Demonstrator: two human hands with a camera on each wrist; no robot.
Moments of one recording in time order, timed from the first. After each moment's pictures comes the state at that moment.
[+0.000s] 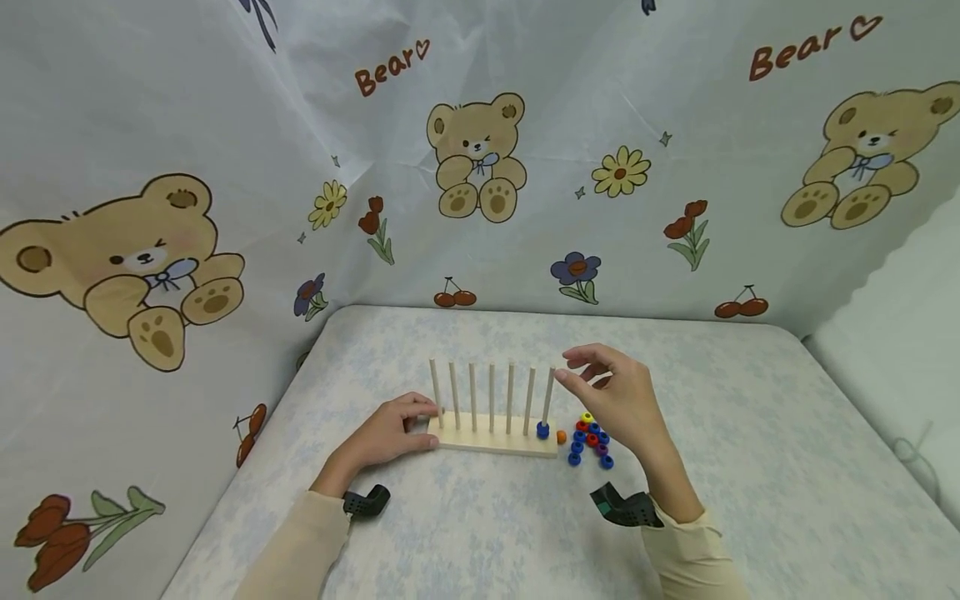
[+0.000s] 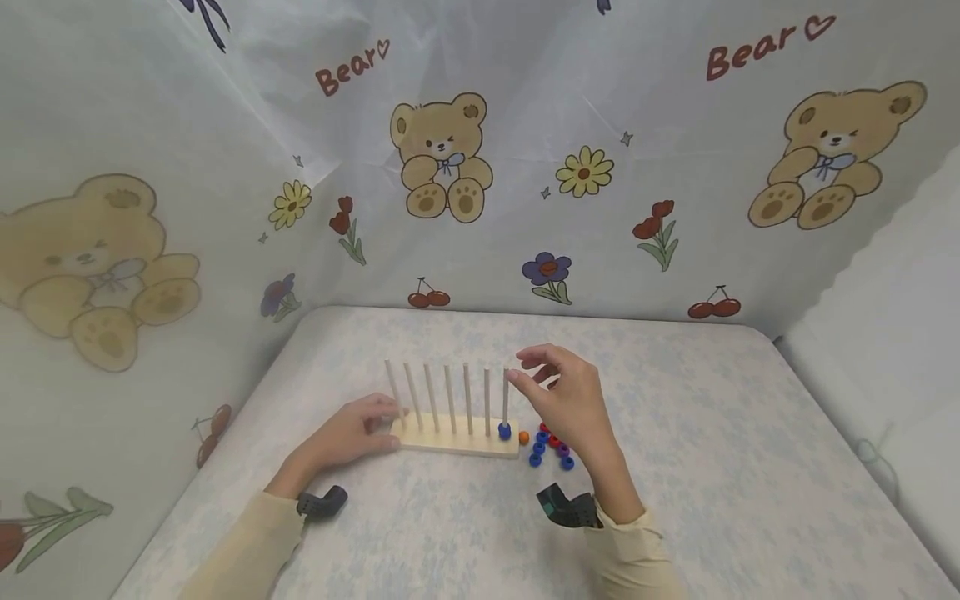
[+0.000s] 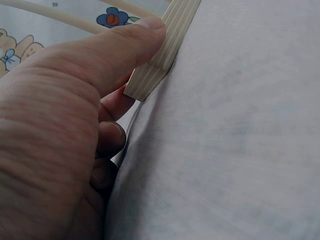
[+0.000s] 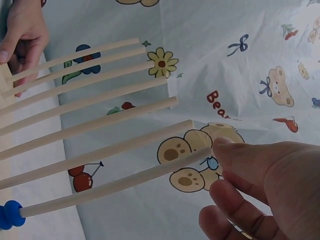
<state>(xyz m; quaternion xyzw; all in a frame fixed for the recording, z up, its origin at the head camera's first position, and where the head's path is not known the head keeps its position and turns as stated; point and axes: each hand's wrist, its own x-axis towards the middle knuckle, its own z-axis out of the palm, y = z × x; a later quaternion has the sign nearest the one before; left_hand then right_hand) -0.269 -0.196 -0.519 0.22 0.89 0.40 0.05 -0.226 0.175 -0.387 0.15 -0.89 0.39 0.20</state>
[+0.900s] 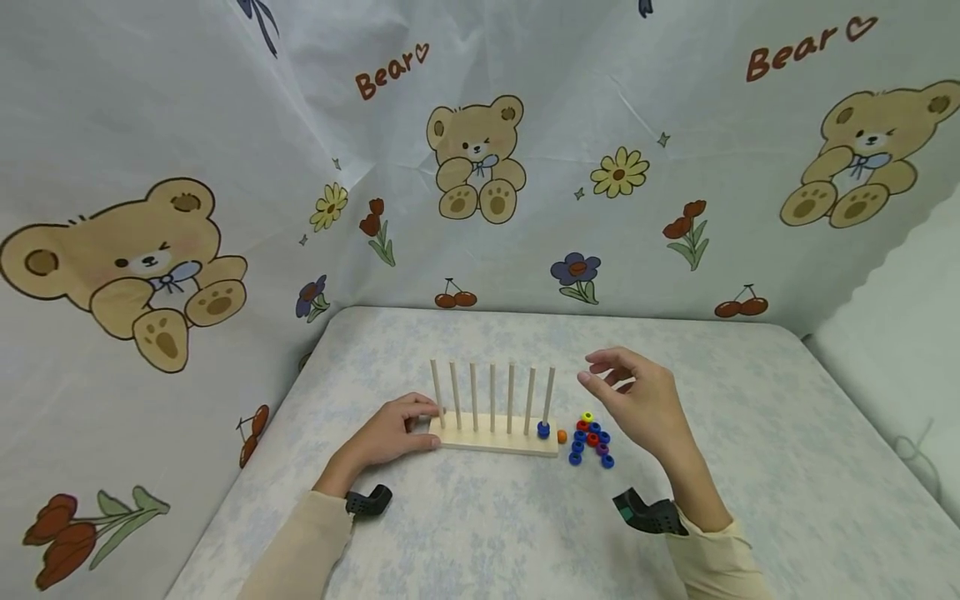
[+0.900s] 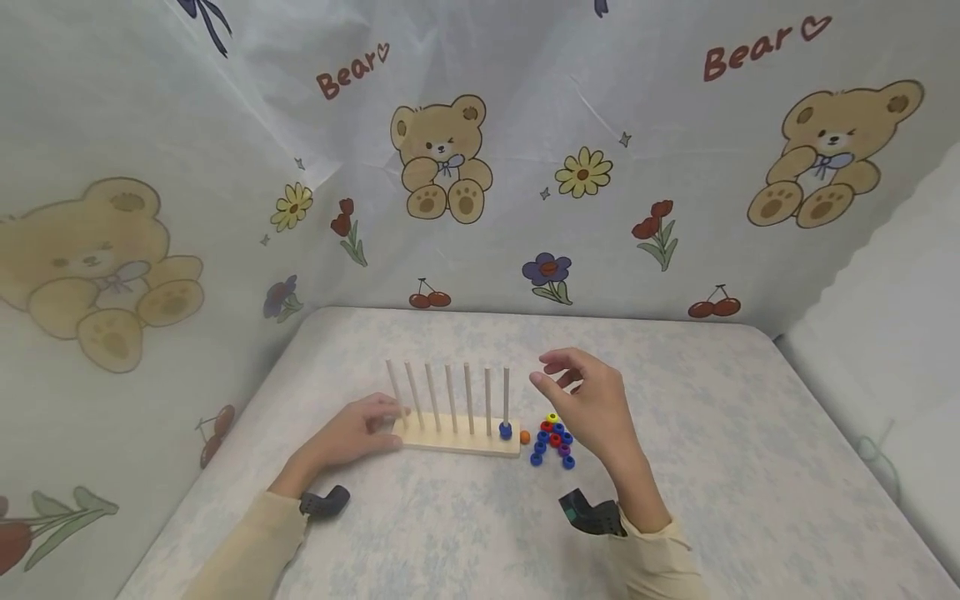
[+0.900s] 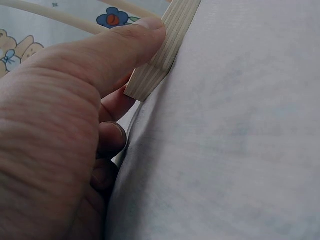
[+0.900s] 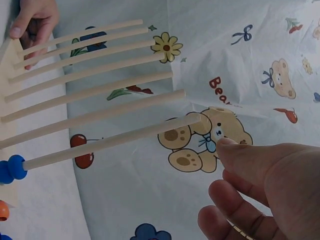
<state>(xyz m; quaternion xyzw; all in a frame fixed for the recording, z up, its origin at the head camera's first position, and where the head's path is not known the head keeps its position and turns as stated) -0.271 -0.197 -0.522 0.22 0.88 0.41 0.05 -0.218 0.199 -0.389 0.13 -0.89 0.37 0.21</state>
